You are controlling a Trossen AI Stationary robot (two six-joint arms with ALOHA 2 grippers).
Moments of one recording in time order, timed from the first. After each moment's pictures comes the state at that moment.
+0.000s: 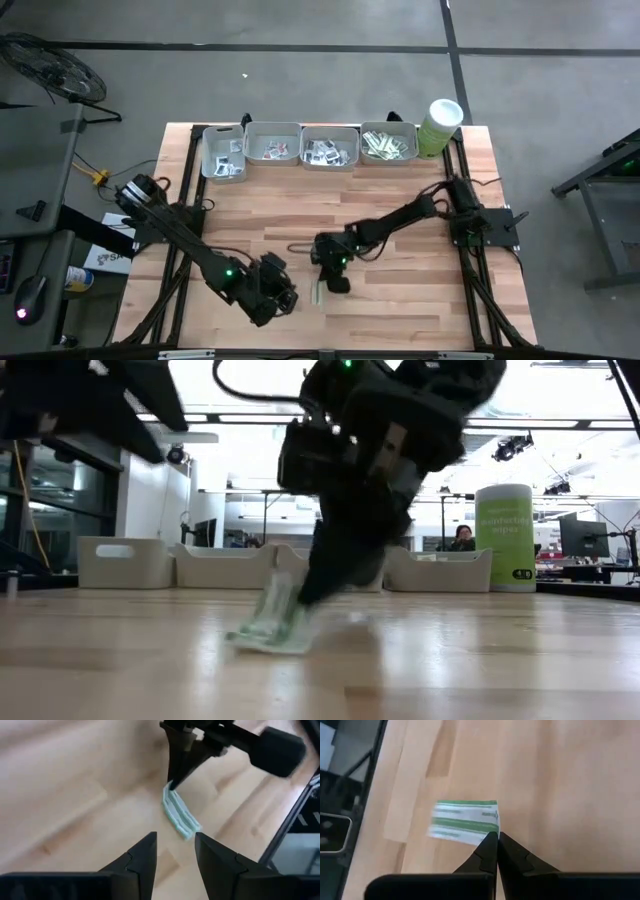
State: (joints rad) left arm -0.70 1.70 1.18 -0.52 -0.51 -1.58; right arm 0.20 2.10 1.22 0.04 -0.40 0.35
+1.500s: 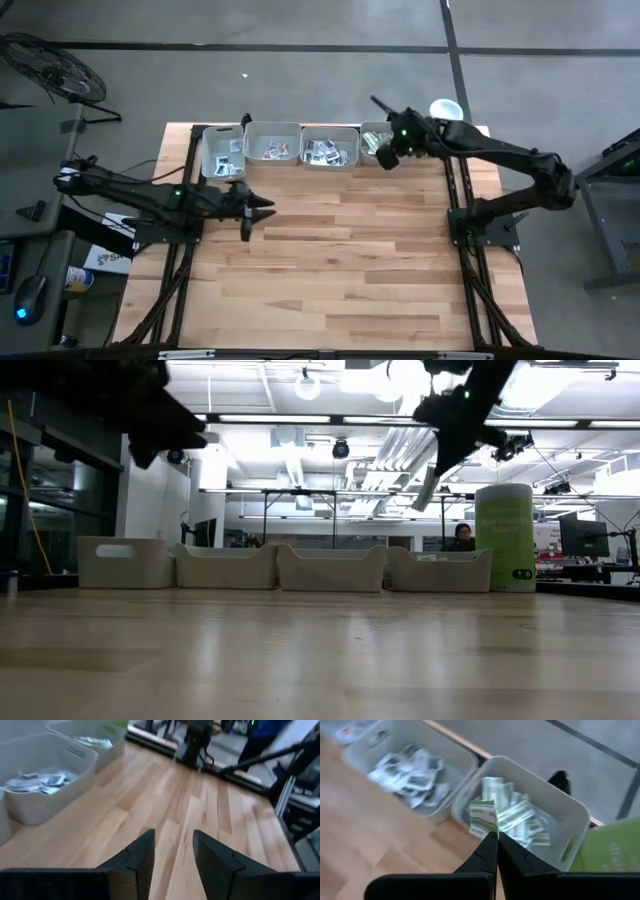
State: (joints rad) left arm -0.17 0.77 0.44 0.02 -0.32 -0.43; right arm -0.45 1.27 1.18 -0.86 0.33 0.40
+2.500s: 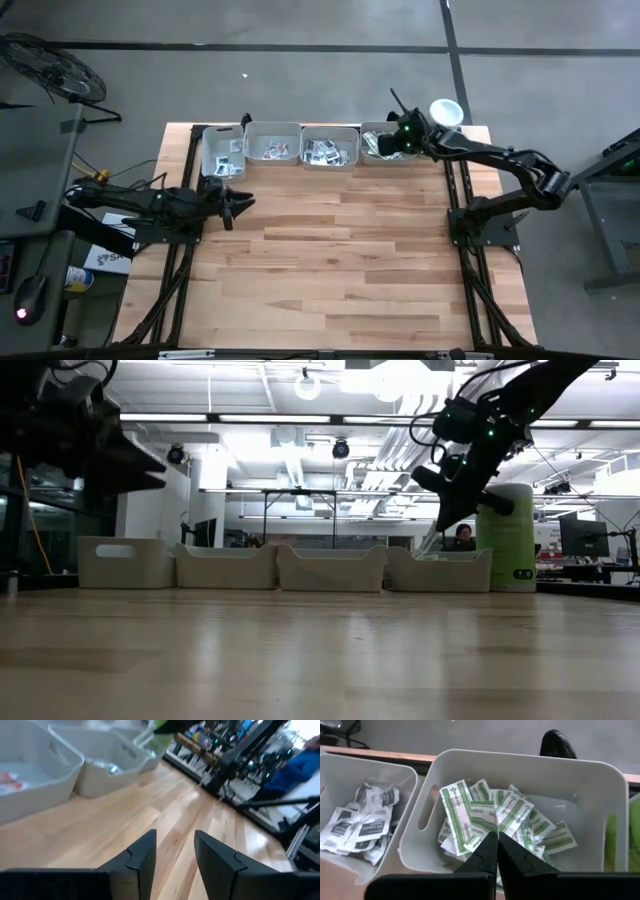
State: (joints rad) left arm -0.18 0.19 0.13 -0.13 -0.49 -0.61; right arm -0.73 1.33 0.80 -0.31 0.19 0.61
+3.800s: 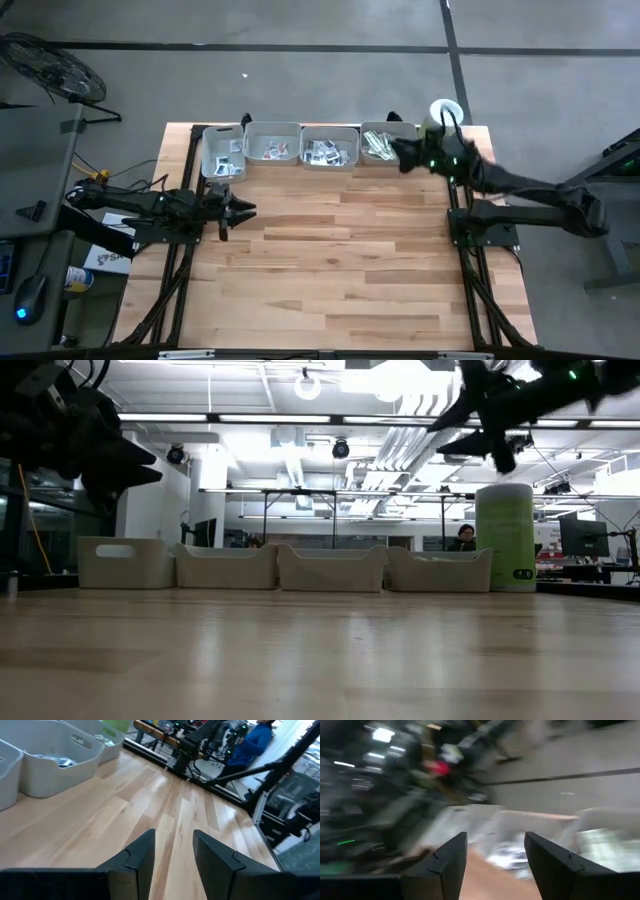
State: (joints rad) left arm -0.18 0.15 0.06 -0.06 -0.29 -0.48; right arm -0.44 0.80 0.59 -0.01 0.23 0.67
